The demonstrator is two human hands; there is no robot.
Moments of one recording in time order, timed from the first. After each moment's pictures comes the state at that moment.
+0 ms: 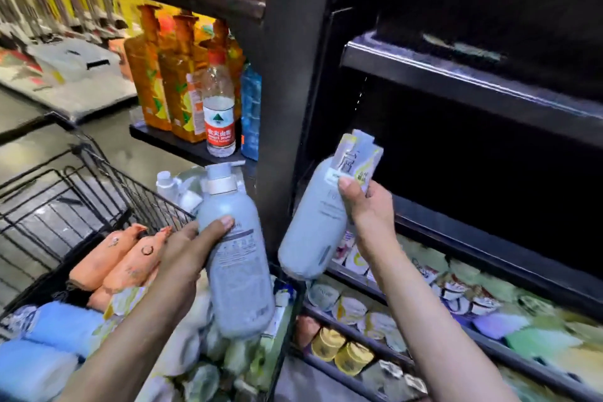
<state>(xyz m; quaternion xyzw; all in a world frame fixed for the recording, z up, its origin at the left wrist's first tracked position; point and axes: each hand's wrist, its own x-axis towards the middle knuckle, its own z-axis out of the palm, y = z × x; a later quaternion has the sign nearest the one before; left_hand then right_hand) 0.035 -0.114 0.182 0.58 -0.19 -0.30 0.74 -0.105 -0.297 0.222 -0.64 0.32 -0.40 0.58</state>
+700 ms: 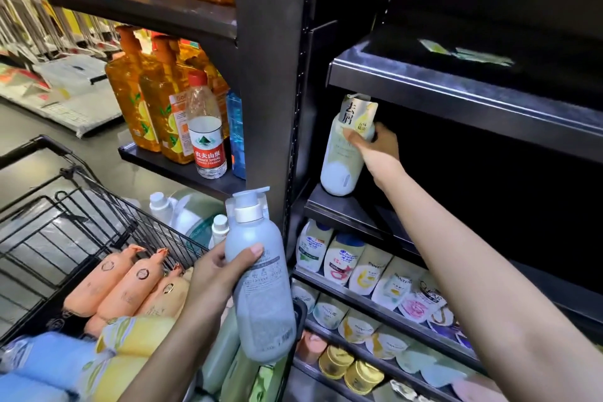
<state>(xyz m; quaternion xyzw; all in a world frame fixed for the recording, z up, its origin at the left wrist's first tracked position) 0.016 -0.165 0.193 0.59 -0.18 -0.33 0.72 -0.040 -0.468 0.252 -0.68 0.38 -0.40 0.49</state>
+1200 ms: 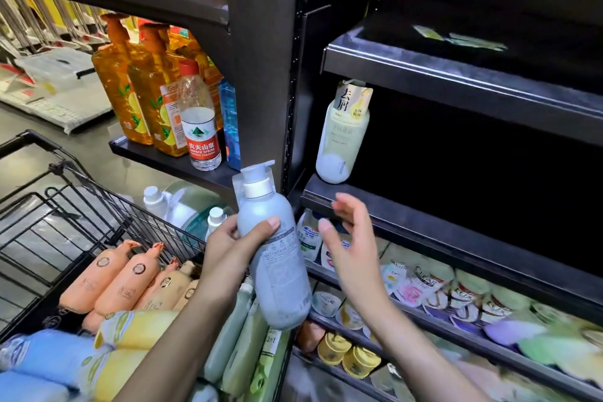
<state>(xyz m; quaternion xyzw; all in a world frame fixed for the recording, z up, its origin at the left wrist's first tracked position) 0.013 -0.185 0.204 0.58 -0.20 -0.34 0.71 -0.120 -0.293 0.195 -0.75 0.32 -0.37 0.44</state>
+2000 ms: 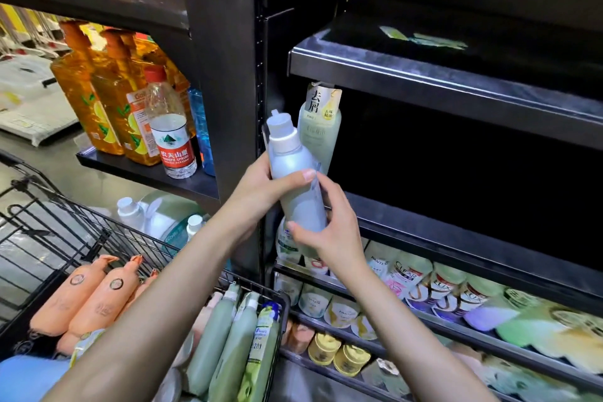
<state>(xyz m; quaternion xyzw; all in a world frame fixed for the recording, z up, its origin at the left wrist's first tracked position) 0.020 -0.269 0.256 0.54 -0.40 -0.39 0.63 -0.110 -0.327 0.201 -0.77 0.30 -0.37 0.42</state>
